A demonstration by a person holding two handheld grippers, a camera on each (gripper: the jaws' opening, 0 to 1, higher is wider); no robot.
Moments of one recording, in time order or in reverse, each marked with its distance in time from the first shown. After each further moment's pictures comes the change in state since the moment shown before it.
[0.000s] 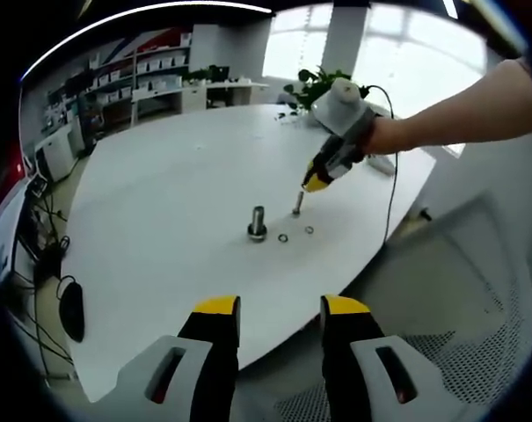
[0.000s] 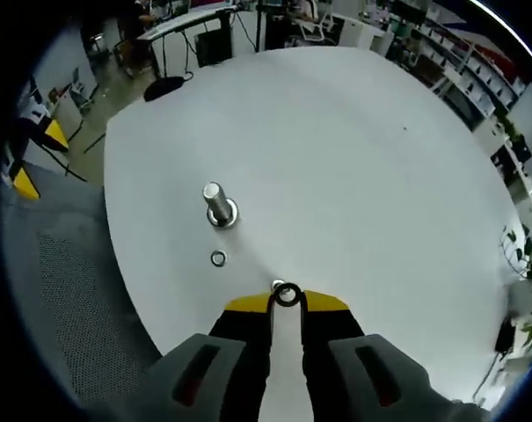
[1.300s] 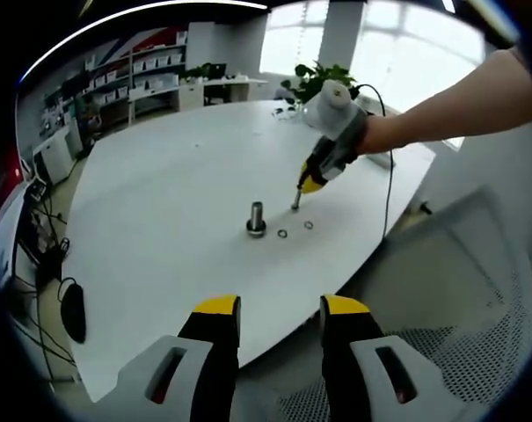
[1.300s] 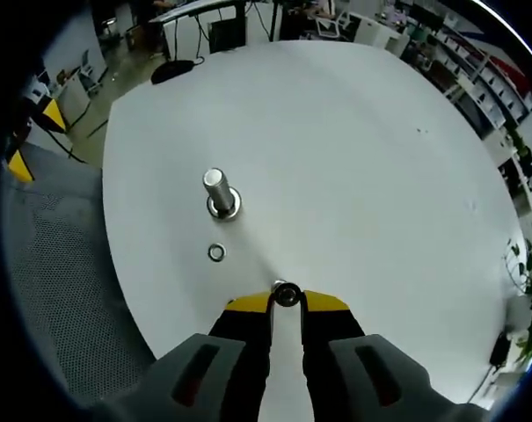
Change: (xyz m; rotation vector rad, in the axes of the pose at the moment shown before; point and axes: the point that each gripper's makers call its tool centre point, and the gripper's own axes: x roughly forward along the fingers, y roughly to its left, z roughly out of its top) left arm 0.001 -0.001 -0.004 0.020 0.022 0.002; right arm 0.018 0.002 -0.003 -0.044 0.025 0.015
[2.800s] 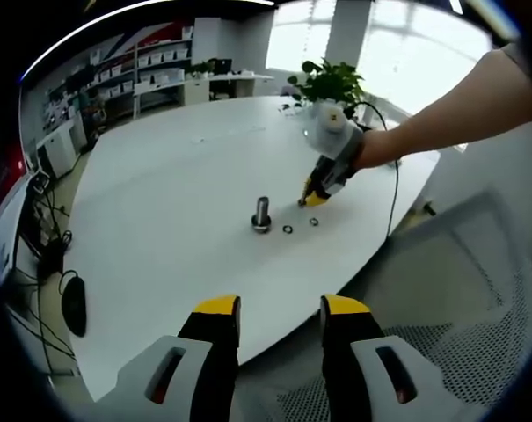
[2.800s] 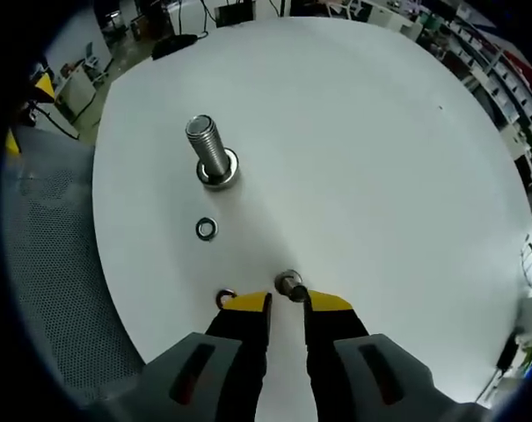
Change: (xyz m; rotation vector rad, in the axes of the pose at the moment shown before) left arm 0.001 0.004 -0.002 -0.025 0.013 0.011; right arm 0.024 0.015 -0.024 -0.011 0.075 0.048
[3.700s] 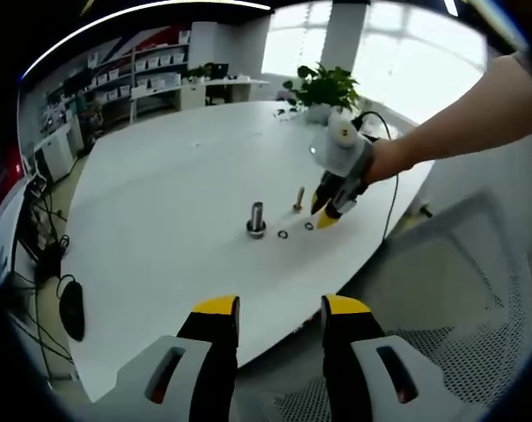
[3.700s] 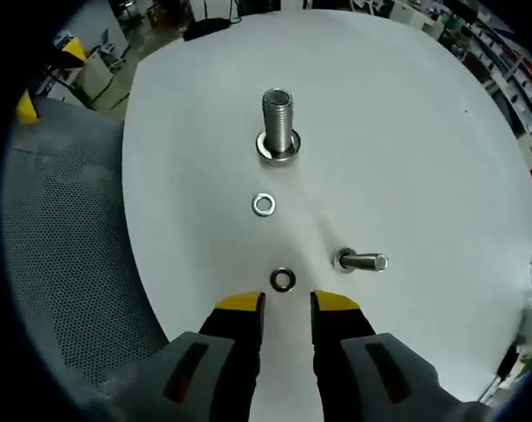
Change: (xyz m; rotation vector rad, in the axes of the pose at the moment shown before) left arm -0.002 -0.004 0.002 0.013 -0.017 -0.010; right arm 0.007 0.035 -0.013 -0.070 0.053 0.080
